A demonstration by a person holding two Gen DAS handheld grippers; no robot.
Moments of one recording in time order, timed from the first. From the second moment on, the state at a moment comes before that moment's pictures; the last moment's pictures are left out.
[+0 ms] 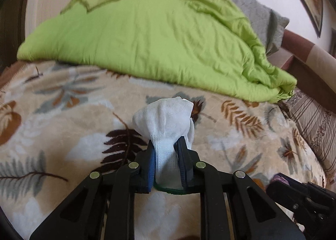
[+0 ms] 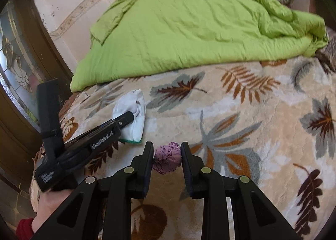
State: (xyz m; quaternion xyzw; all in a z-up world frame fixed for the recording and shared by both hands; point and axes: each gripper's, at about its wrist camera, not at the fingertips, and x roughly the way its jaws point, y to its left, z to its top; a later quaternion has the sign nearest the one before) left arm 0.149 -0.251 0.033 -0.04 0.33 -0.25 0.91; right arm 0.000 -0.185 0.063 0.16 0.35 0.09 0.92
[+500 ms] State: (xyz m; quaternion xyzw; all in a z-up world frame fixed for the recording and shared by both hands) left arm 0.051 -0.226 0.066 -0.01 0.24 -0.25 0.94; right arm -0.094 -0.199 0.097 0.13 0.27 0.06 0.95
